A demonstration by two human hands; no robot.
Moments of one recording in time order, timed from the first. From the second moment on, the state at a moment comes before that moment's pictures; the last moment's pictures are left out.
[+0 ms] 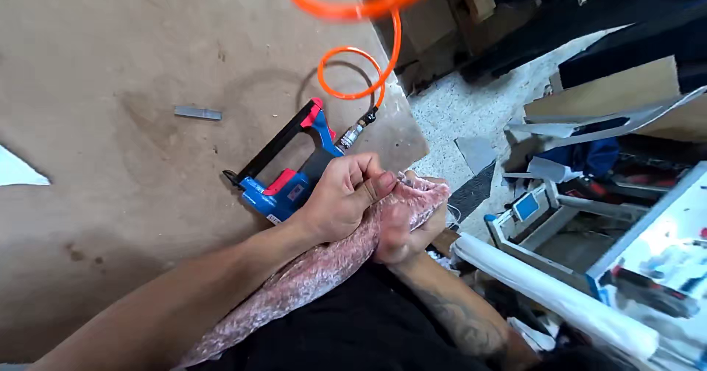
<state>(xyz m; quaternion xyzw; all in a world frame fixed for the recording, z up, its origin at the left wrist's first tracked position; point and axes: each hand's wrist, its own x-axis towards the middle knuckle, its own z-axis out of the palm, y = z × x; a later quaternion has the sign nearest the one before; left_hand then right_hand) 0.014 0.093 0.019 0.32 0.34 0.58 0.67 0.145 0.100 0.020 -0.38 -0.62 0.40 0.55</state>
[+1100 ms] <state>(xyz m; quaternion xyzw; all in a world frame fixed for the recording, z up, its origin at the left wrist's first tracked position) 0.011 0.088 0.026 0.50 0.41 0.46 0.62 -0.031 0.190 0.194 -0.09 -0.91 -0.01 -0.41</state>
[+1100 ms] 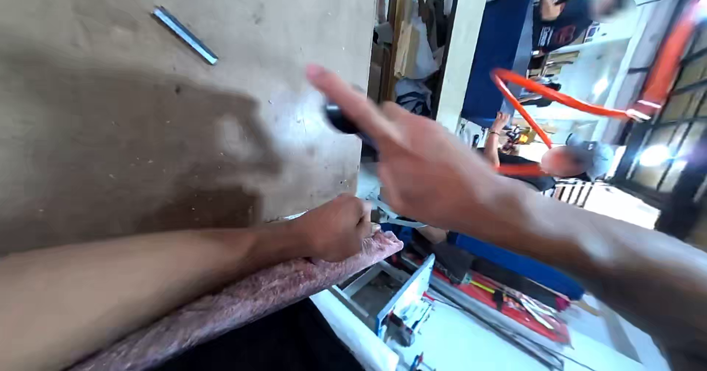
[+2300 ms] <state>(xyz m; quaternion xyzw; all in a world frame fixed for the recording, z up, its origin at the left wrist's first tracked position) 0.019 0.088 0.009 0.54 0.33 0.51 0.58 -0.014 0.183 0.246 -0.50 -0.56 0.34 -0.57</state>
